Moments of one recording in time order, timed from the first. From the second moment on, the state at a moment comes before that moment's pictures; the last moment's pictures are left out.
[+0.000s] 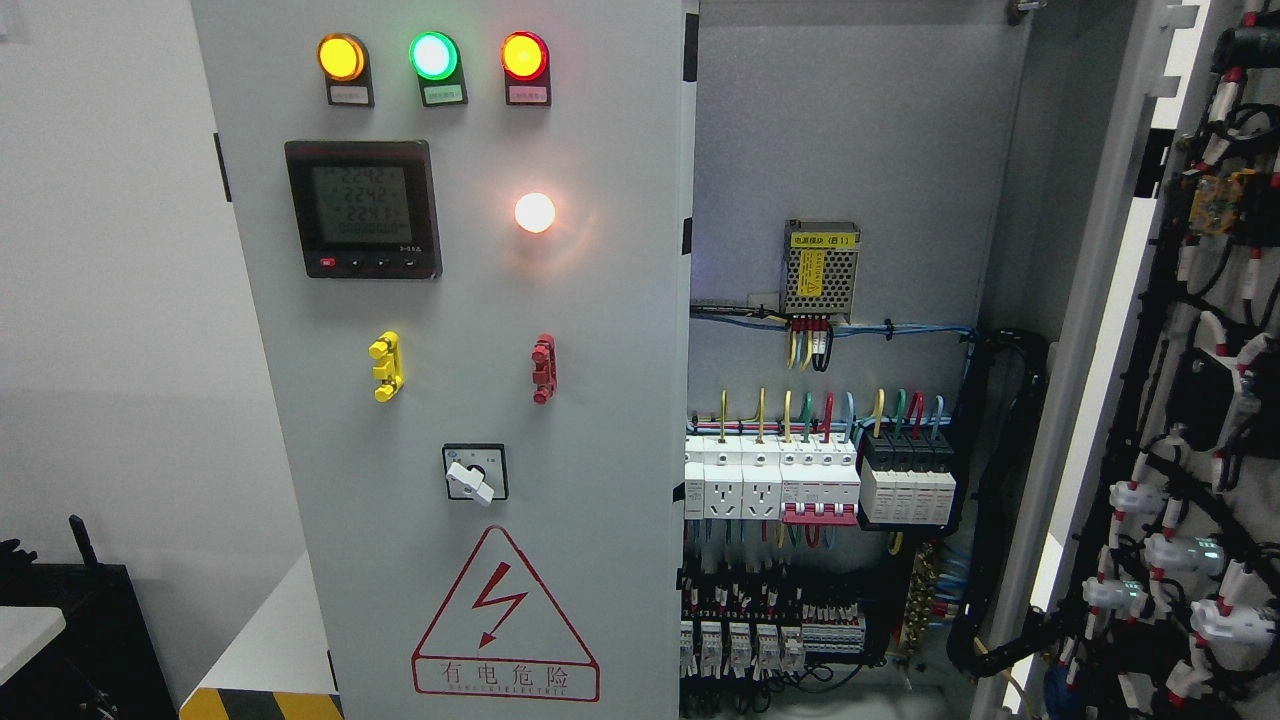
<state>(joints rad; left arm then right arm) 0.03 0.10 -0.43 -0.14 0.35 -0.34 -0.43 0.20 0.12 -0.04 -0.32 -0.04 0.04 -0.09</state>
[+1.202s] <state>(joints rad) 0.00 0.00 0.01 0.11 -0.13 -0.33 -0.32 0.28 0.00 0.23 -0.72 0.00 -0.06 -0.09</state>
